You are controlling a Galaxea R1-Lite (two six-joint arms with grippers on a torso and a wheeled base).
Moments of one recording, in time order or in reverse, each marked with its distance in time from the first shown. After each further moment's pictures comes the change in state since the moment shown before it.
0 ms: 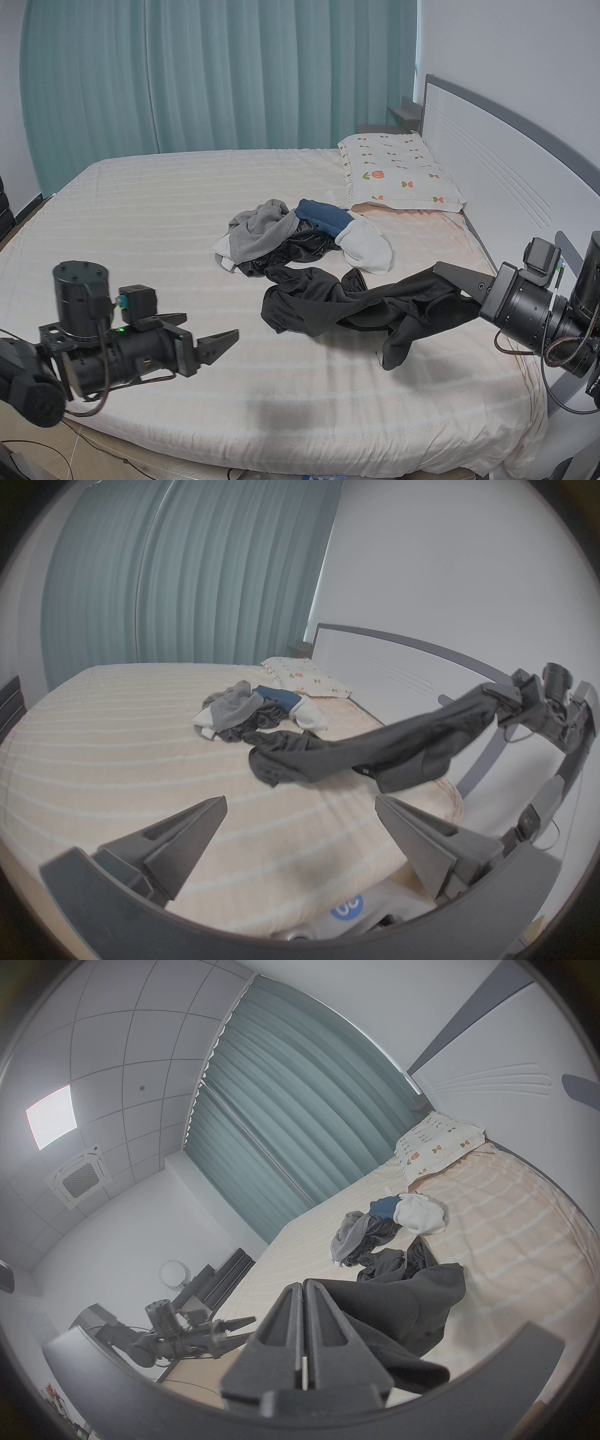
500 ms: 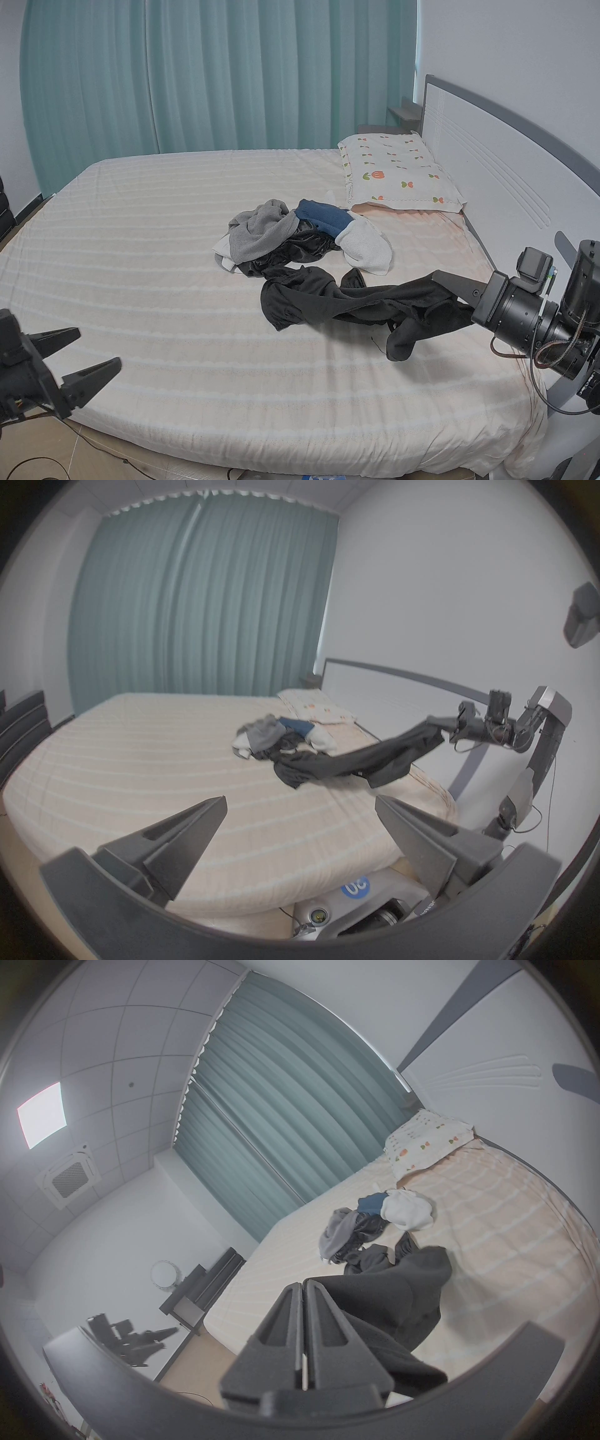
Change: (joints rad) left arm 0.287 -0.703 0.039 0.559 -0.182 0.114; right arm -0.033 0.047 0.037 -0.050 -0.001 0.003
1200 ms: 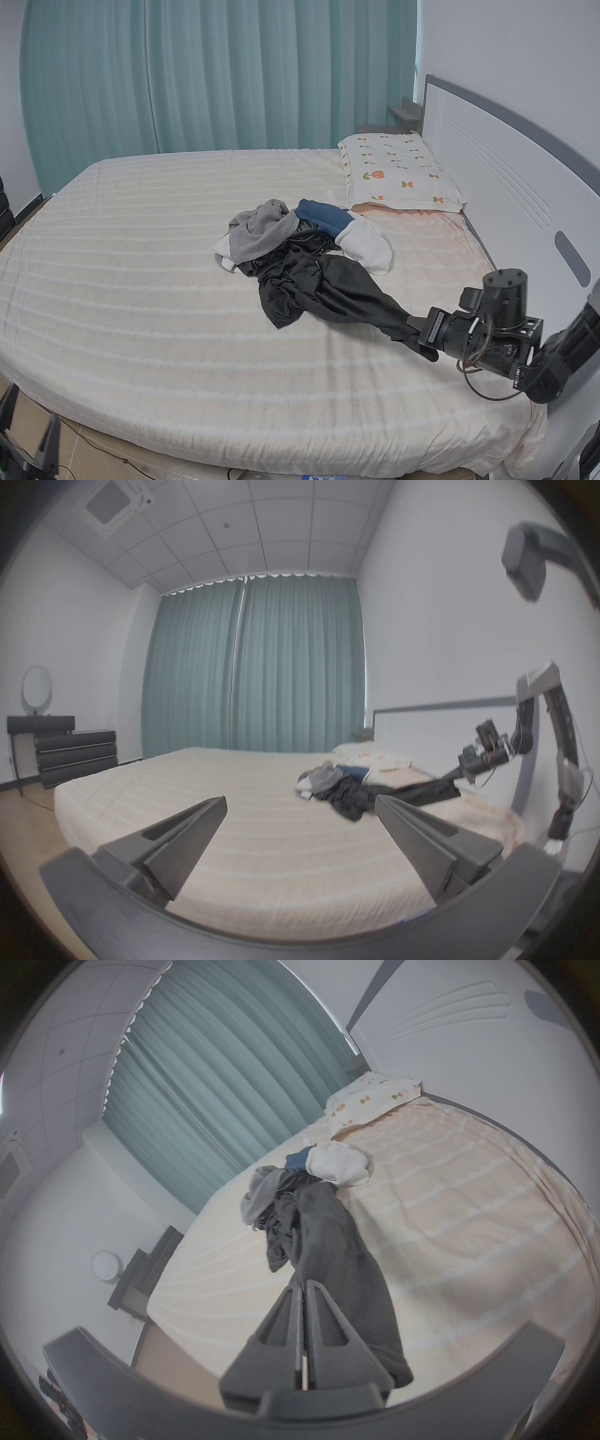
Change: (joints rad) left arm 0.157 -0.791 0.319 0.079 0.193 0.023; right arm -0.123 0.415 -0.066 -0.008 -0.021 0.001
